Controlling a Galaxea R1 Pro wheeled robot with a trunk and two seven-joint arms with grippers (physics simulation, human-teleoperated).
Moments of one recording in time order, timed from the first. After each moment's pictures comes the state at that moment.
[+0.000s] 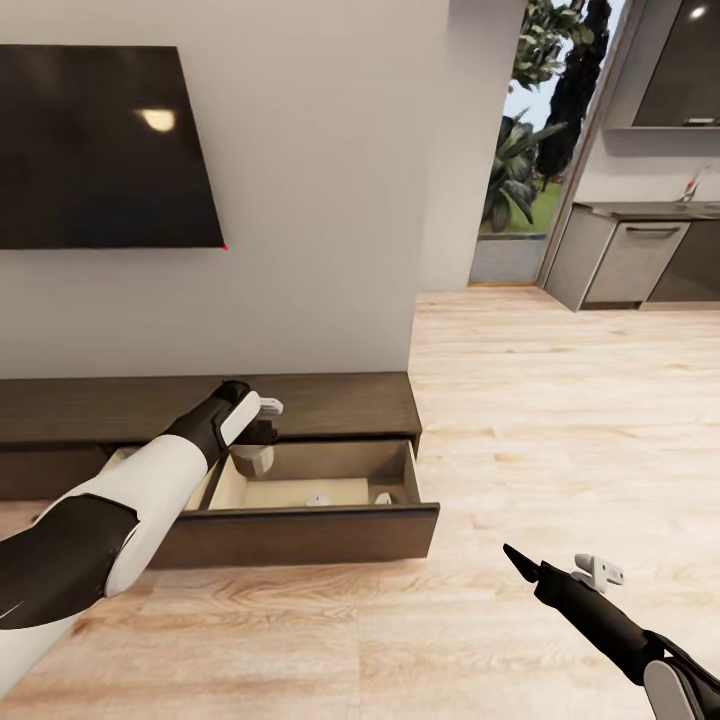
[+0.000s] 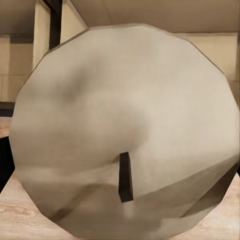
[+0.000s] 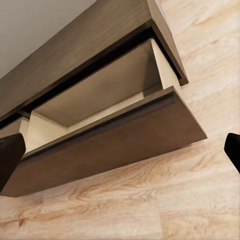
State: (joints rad) left arm -1.26 0.00 -0.35 -0.37 0.52 0.90 0.40; right arm -0.04 -0.08 -0.34 -1.56 -0.49 0.58 0.41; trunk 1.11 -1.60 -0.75
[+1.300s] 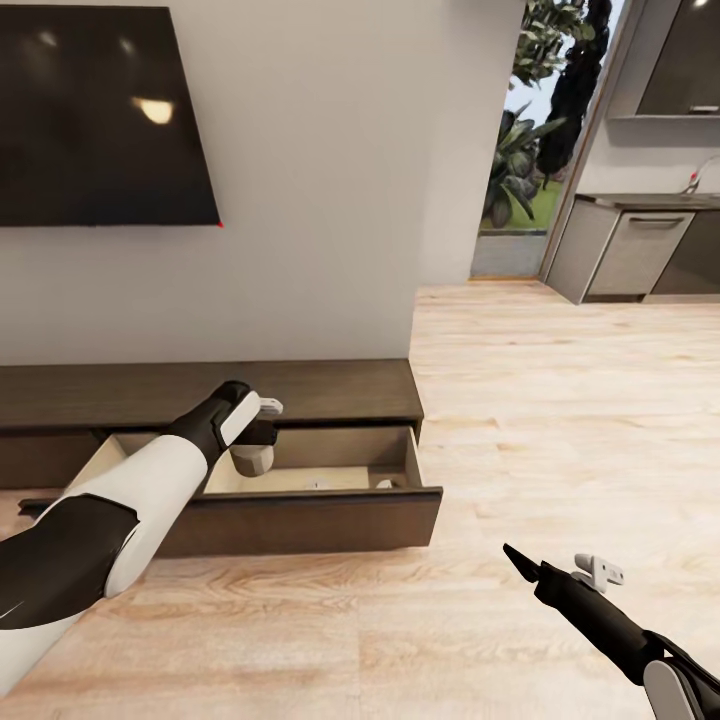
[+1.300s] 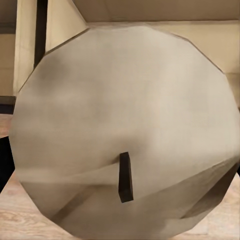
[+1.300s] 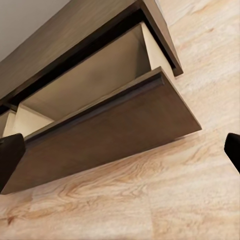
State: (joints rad) left arm -1.25 0.00 -0.35 -0.37 0.52 0.90 0.40; right arm -0.04 -0.08 -0.34 -1.56 -0.49 0.58 0.41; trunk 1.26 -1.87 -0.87
